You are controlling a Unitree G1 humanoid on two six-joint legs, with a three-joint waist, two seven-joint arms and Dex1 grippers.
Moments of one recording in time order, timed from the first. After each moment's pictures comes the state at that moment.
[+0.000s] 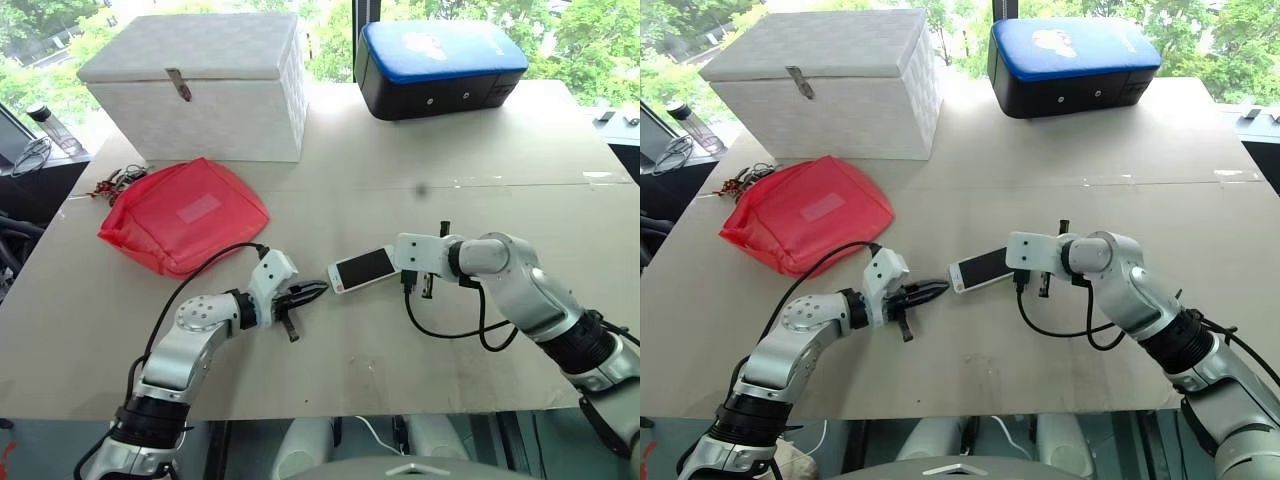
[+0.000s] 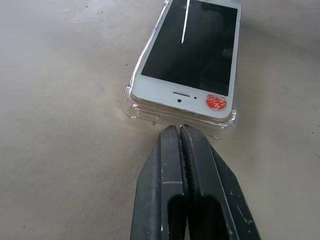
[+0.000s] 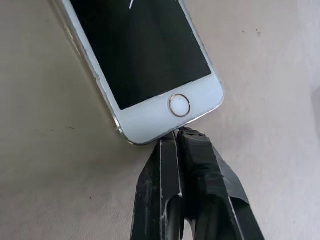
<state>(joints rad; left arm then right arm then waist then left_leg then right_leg) -0.12 0.58 -0.09 -0.14 -0.30 0.34 -0.88 -0.60 -0.62 0.56 -0.22 -0.32 0.54 0.93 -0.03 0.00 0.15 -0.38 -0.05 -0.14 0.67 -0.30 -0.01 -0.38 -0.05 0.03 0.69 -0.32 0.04</state>
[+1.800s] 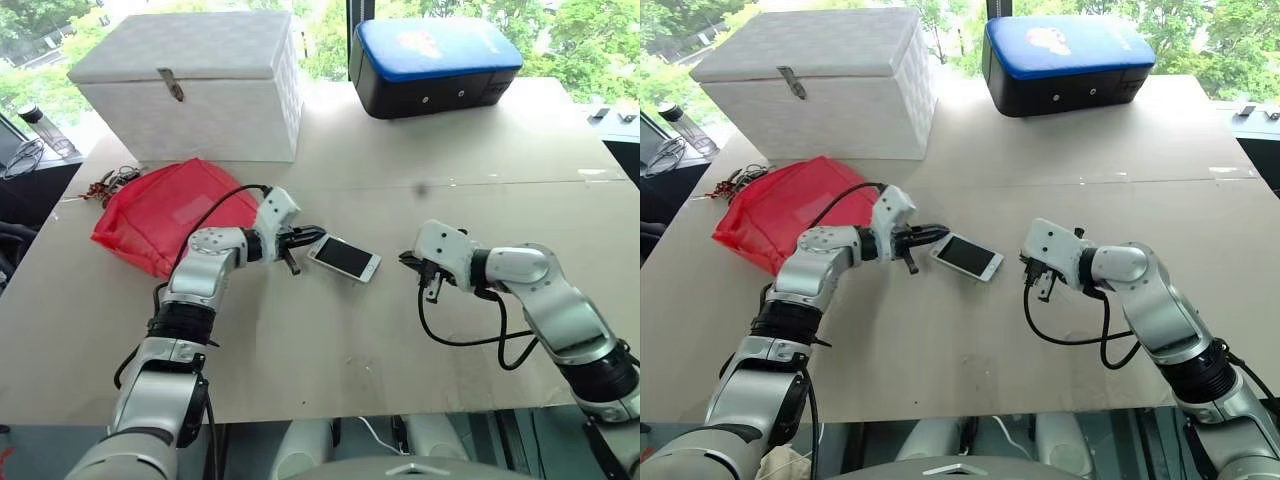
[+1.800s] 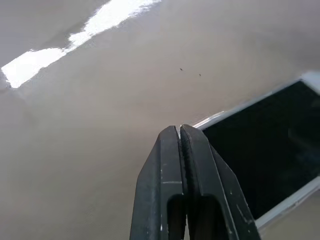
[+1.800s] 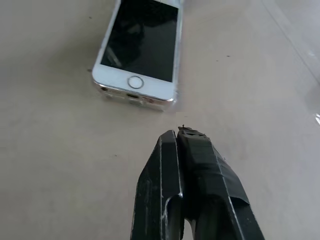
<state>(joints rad) -0.60 0.52 -0.01 0.38 -0.26 0.32 -1.01 -0.43 -0.58 0.31 -0.42 -0.03 0.70 0.88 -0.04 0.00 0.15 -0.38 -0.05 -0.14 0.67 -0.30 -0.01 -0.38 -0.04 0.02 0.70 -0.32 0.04</state>
